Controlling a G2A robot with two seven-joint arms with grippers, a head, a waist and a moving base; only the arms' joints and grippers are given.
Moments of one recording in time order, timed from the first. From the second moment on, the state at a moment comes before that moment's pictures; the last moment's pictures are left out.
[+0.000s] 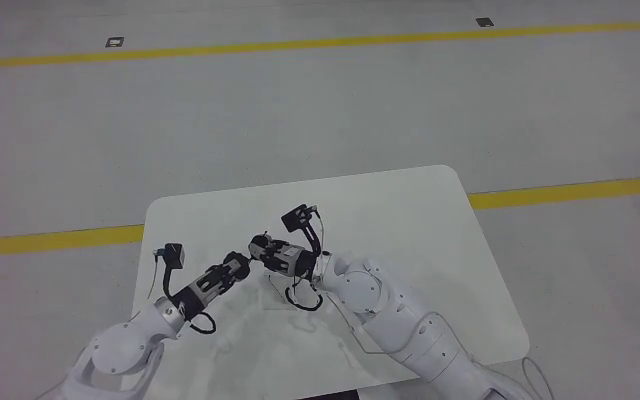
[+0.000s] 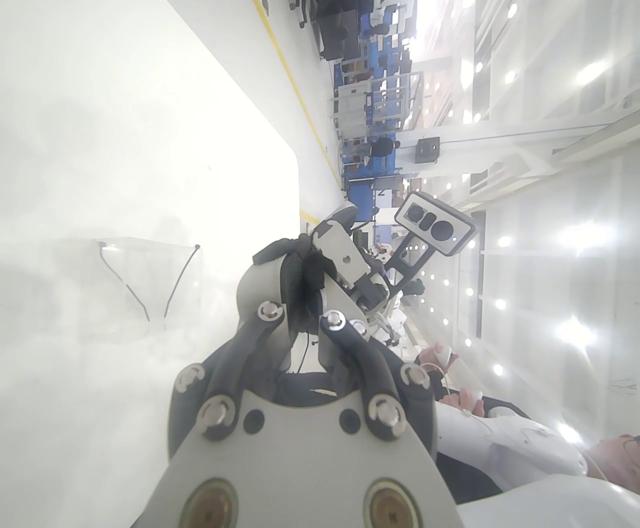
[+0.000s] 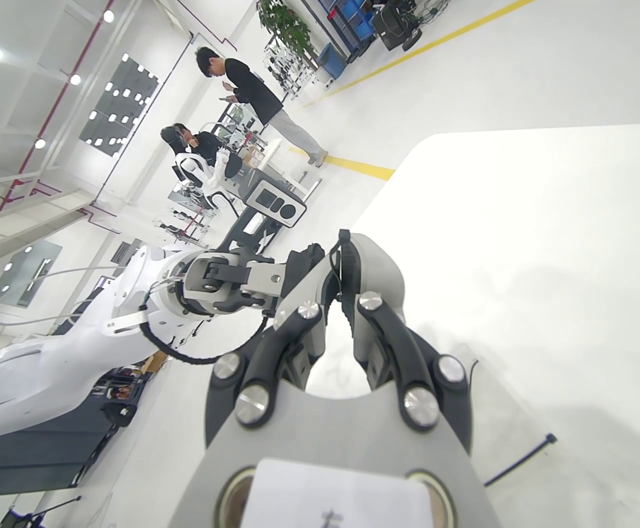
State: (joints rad) left arm 1.70 -1.03 -1.38 -1.80 -0.23 -0.13 -0.56; right arm -1.26 -1.38 0.92 -1.48 -0.54 -0.33 0.39
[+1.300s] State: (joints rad) left arm 1.71 -1.02 -1.40 -1.86 -0.52 0.02 -0.74; right arm -1.42 -1.22 0.94 -1.62 -0.83 -0.34 0.05
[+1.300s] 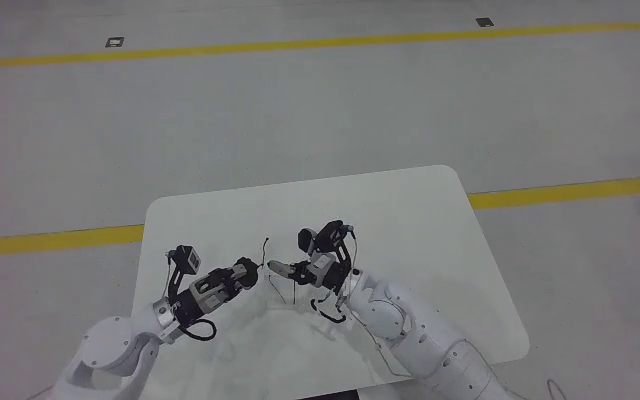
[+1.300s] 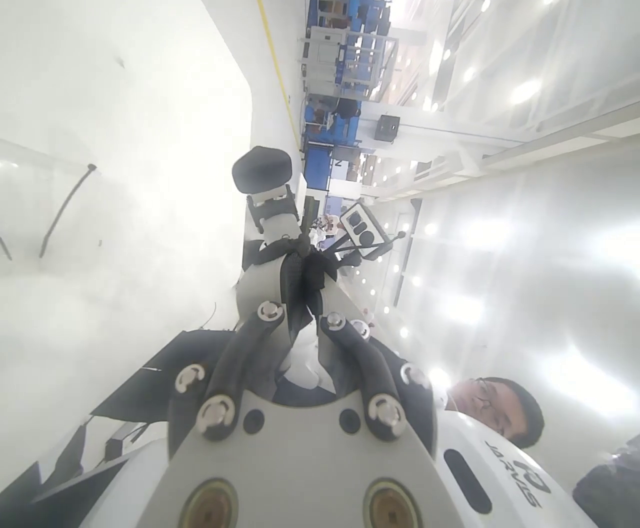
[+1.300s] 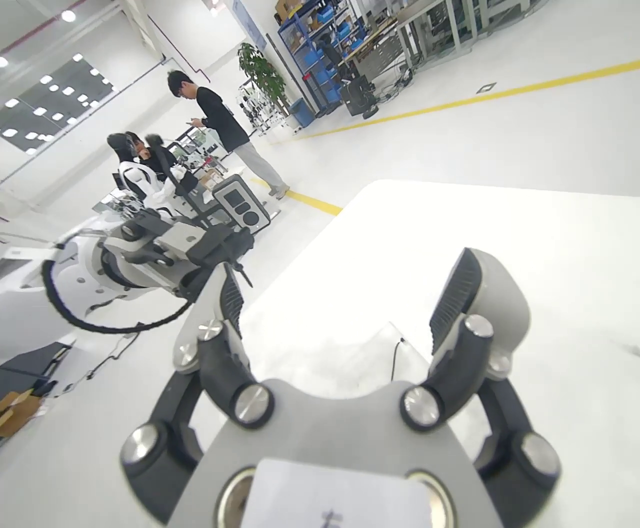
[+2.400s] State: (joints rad) left arm 1.68 -1.03 -1.42 -1.87 -0.72 0.06 -0.68; right arm -1.57 -1.18 1.00 -1.56 -1.29 -0.32 -0.58
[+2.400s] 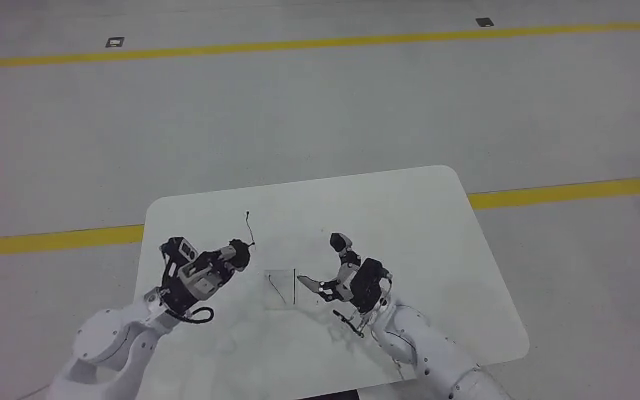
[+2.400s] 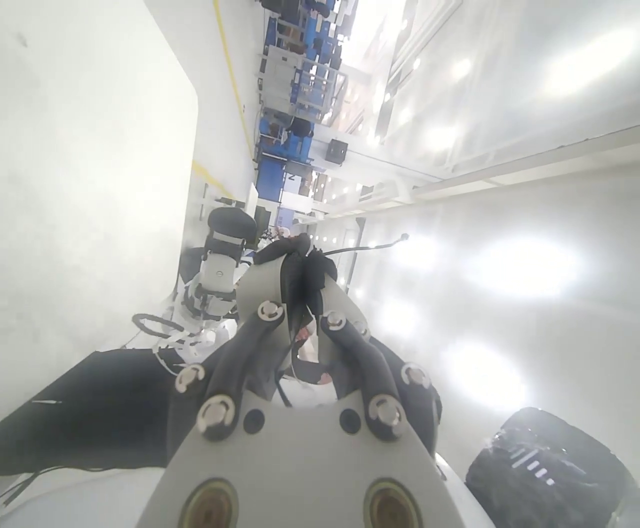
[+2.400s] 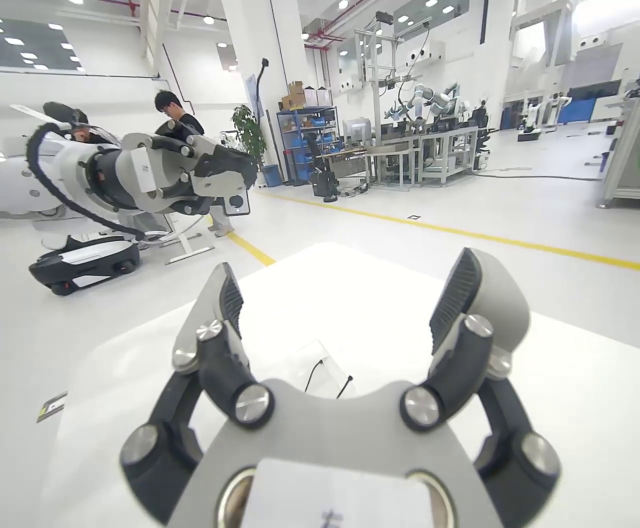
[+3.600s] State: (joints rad) left arm 1.68 -1.03 -1.42 -1.87 -0.72 0.06 -0.69; right arm -1.51 -1.19 0.95 -1.56 -1.48 -0.27 -0.72
